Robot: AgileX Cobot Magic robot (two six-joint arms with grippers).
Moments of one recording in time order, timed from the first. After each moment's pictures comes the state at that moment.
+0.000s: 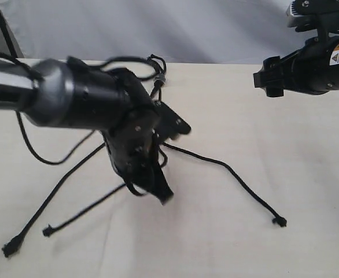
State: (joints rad) left arm -0.71 1.90 -1.21 0.27 0.77 -0.19; right arm 0.14 1.42 -0.89 -0.17 0.24 0.13
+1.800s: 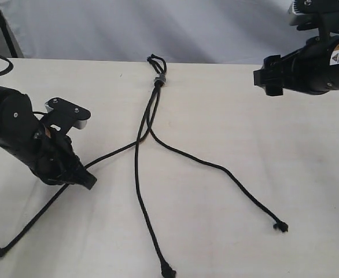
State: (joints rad) left arm -0.27 1.75 -0.82 -0.11 0.39 0.23; right arm 0.14 1.42 -0.89 -0.17 0.25 0.17
